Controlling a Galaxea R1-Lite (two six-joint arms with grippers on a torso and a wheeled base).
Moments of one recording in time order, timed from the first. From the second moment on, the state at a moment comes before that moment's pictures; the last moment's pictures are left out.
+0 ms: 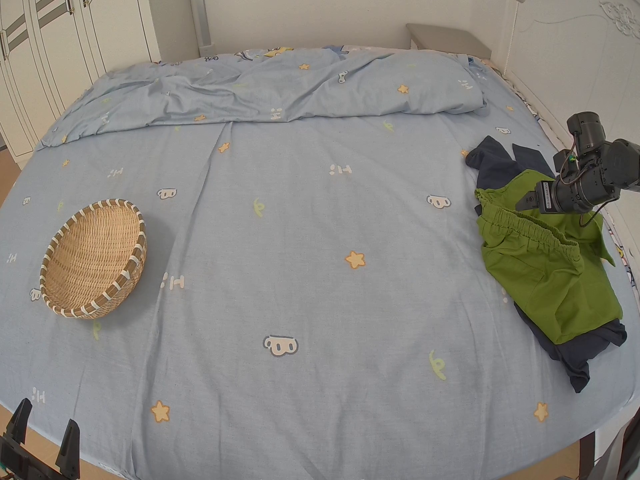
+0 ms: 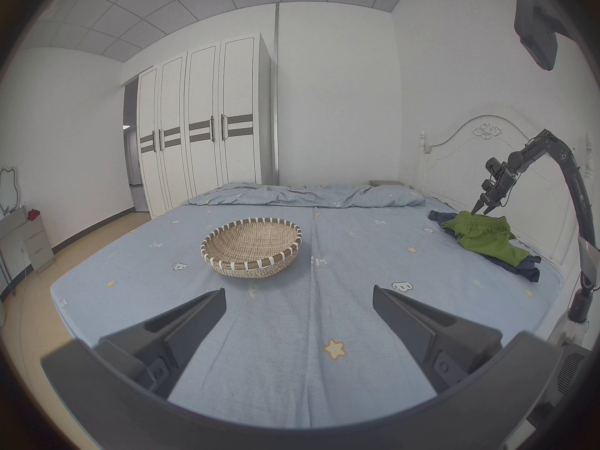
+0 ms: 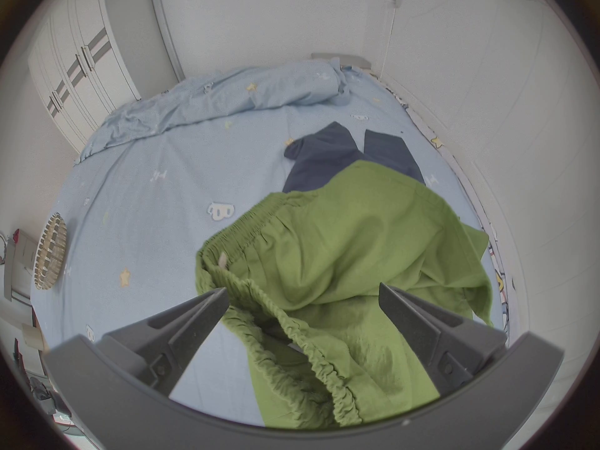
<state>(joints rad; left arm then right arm) 0.00 0.02 -0.02 0.00 0.05 -0.01 -0.04 1.95 -1.65 0.42 0.02 -0.06</state>
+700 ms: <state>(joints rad) 0.00 0.02 -0.02 0.00 0.05 -0.01 -0.03 1.85 -1.48 0.43 0.01 -0.08</state>
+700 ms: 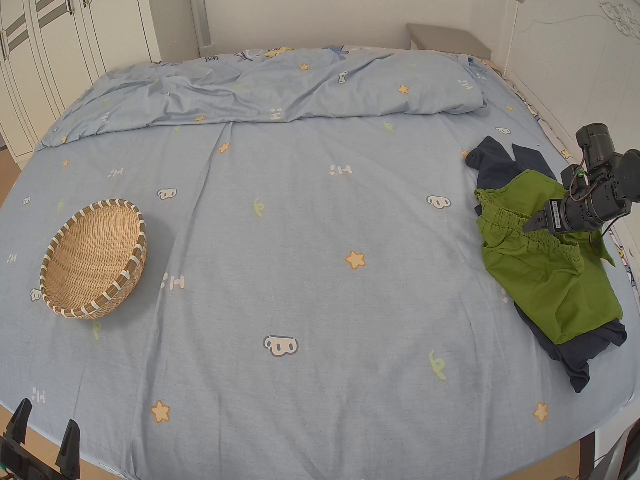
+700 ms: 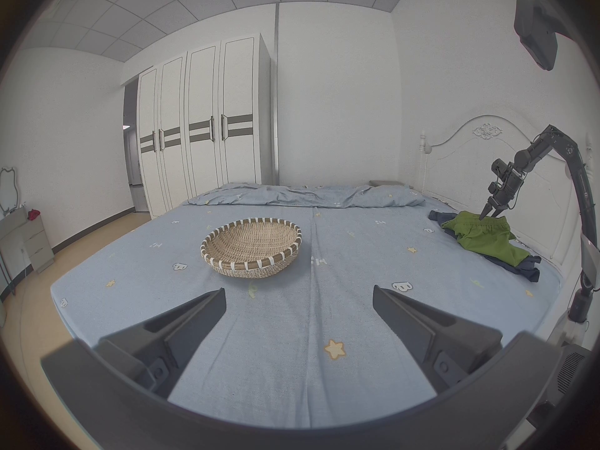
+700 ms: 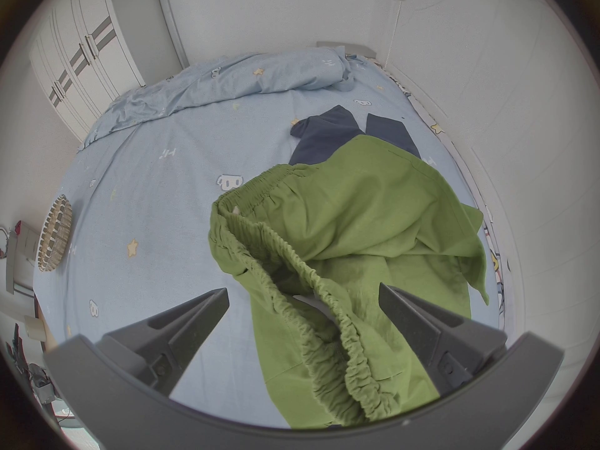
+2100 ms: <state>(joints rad) 0.00 0.02 -0.02 0.00 0.05 -0.01 0.27 1.81 -1.81 0.90 0.32 0.22</state>
